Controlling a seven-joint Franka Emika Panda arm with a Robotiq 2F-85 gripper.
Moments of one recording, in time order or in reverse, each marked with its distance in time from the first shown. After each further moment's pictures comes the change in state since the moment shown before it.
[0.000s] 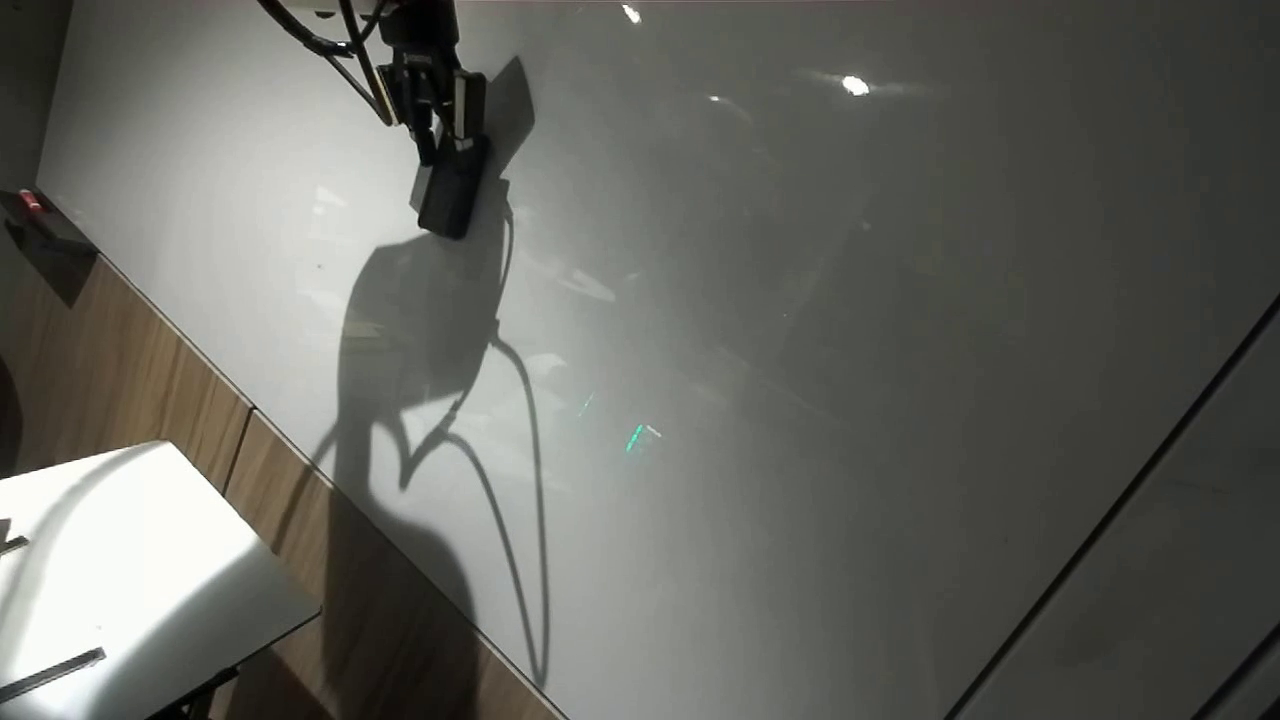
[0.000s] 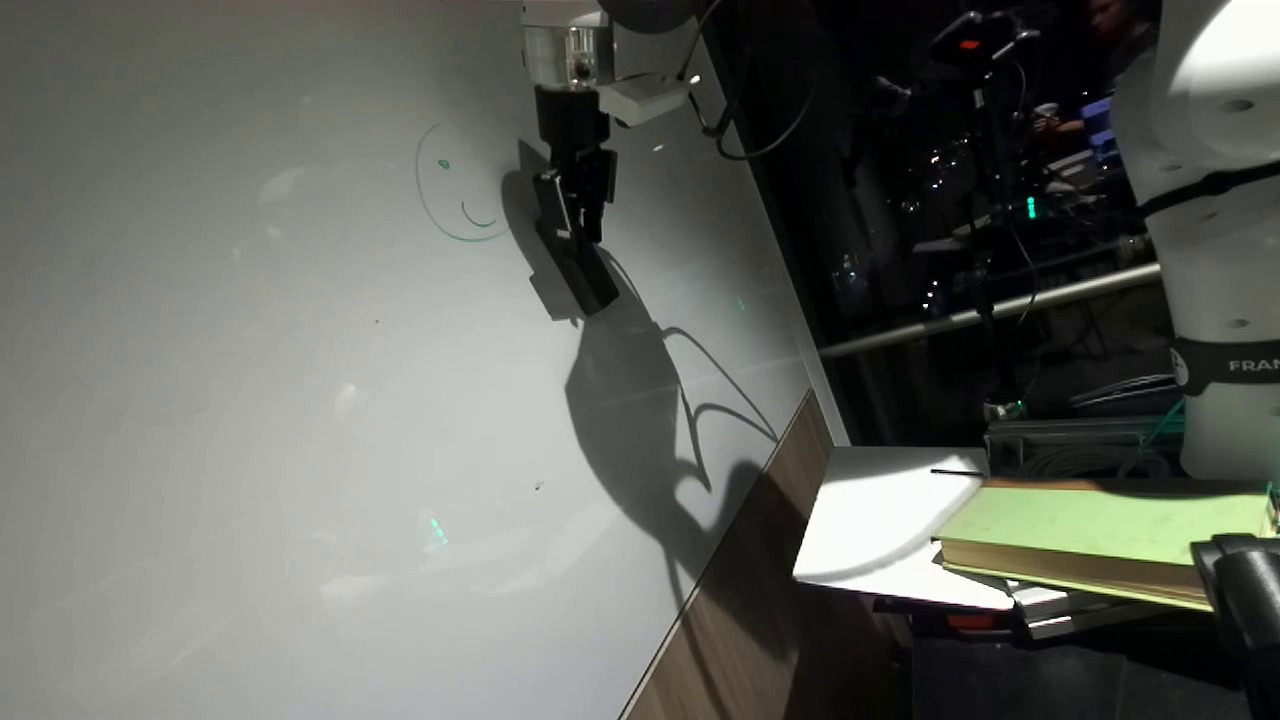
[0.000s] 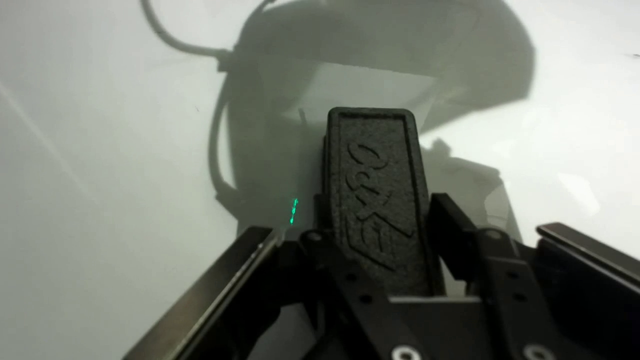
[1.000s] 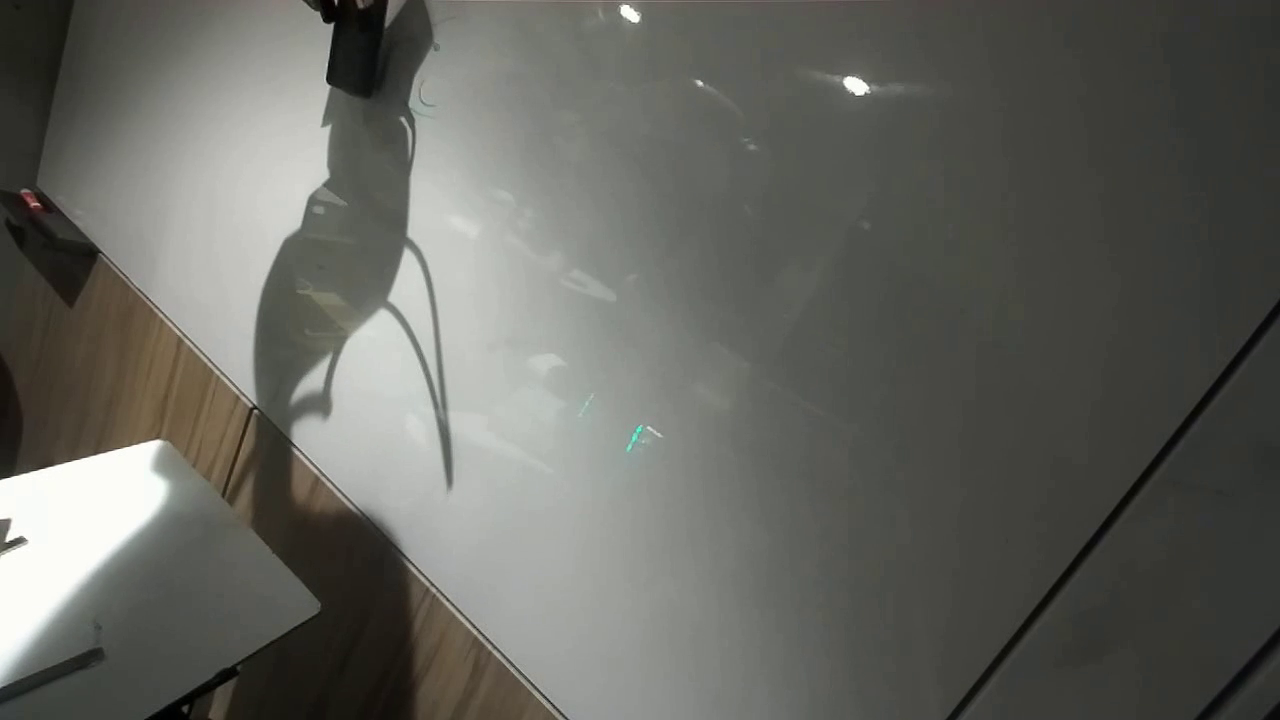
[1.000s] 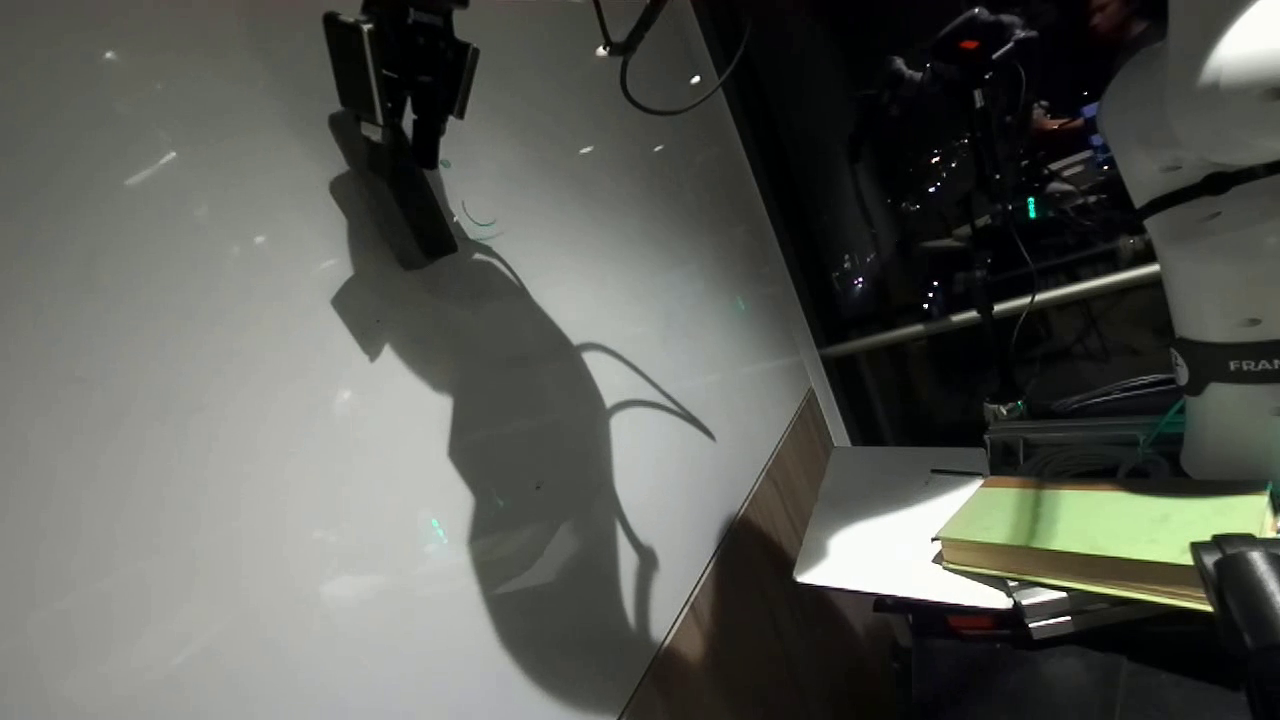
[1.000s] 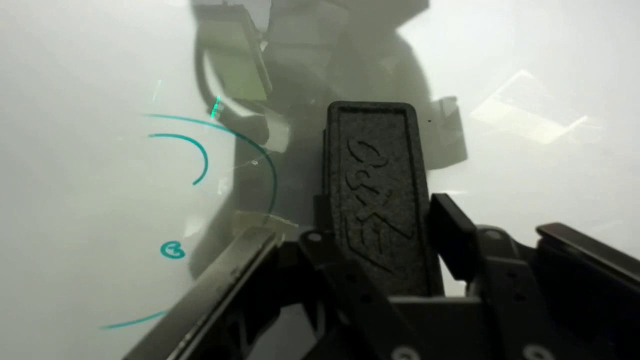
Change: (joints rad) arm 0.122 0.034 0.199 0.208 -0.009 0.002 0.111
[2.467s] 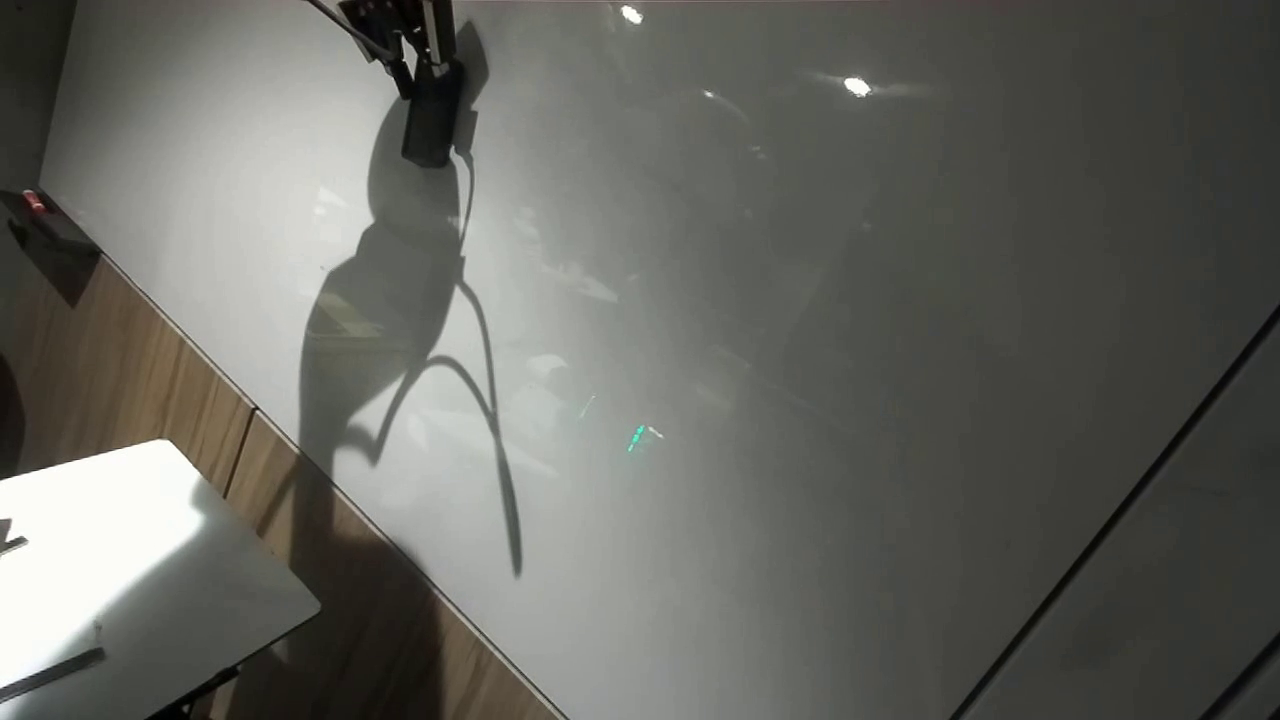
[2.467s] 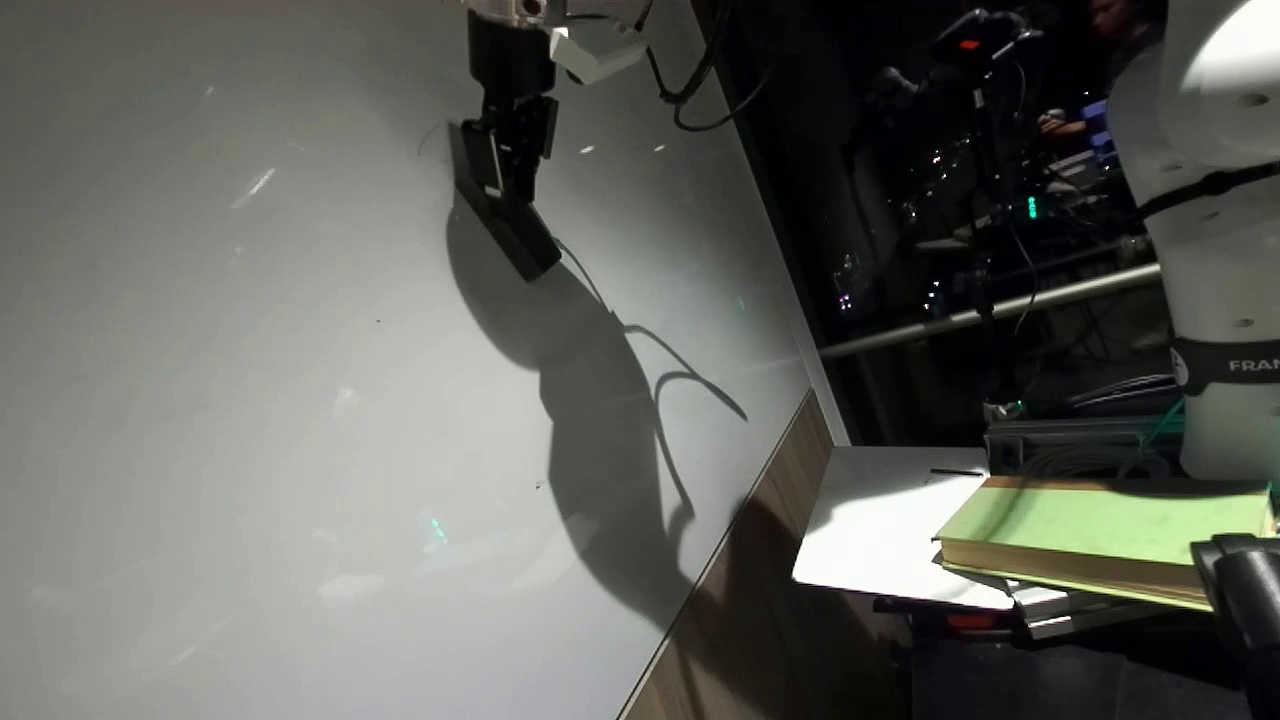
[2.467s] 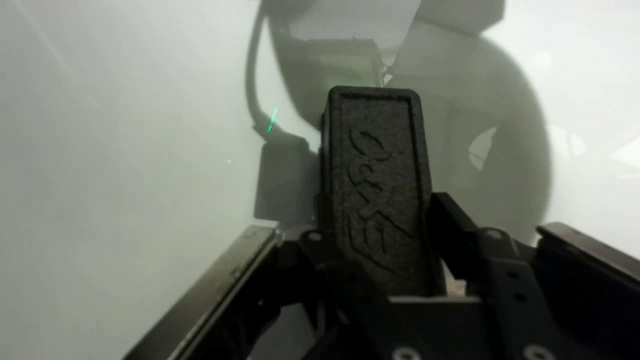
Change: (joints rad) arm -0.077 -0.049 -0.107 -0.145 -0.168 0.039 0.005
